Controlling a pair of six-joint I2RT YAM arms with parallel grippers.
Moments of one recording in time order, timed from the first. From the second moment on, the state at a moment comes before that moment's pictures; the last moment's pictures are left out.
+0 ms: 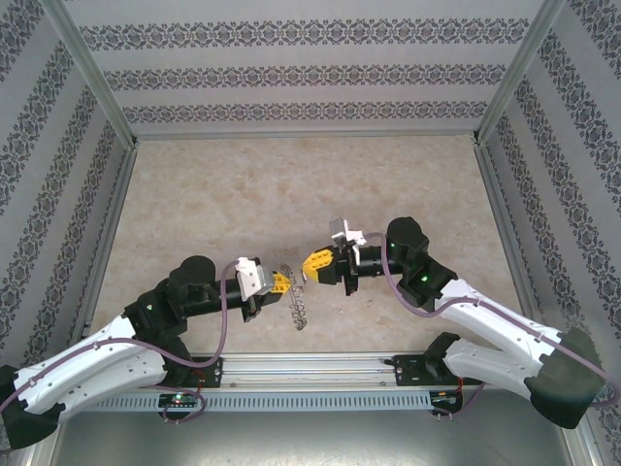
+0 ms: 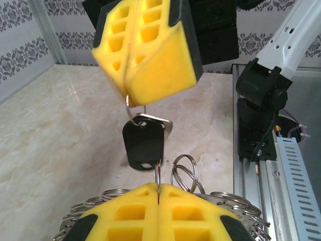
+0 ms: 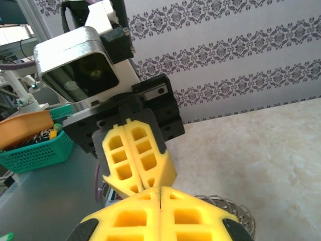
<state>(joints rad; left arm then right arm) -0.90 0.65 0.60 -0.22 0.31 0.18 0.72 1.00 0.63 0.30 -0.92 0.19</state>
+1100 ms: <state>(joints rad) -0.90 0.67 0.60 -0.23 0.32 0.18 0.73 1.05 0.63 0.28 -1.00 0.17</state>
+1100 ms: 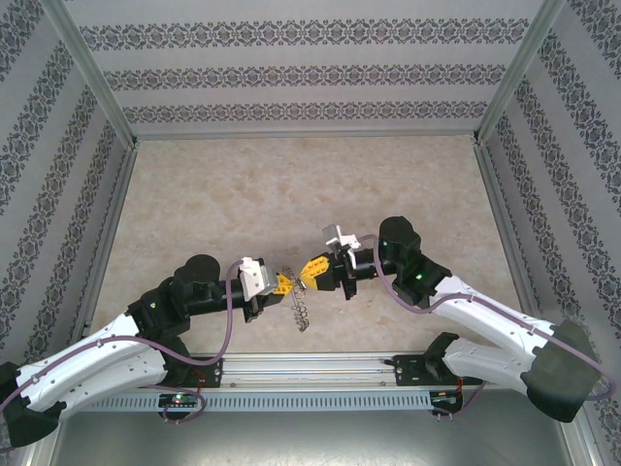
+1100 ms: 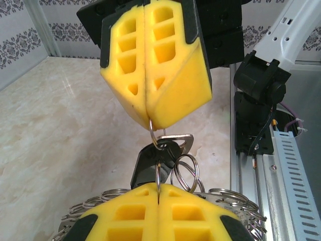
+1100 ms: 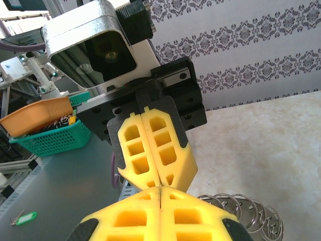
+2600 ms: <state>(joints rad) -0.90 0.66 0.60 -0.23 0.34 0.18 0.75 1.04 0.64 0.28 -0.98 0.15</state>
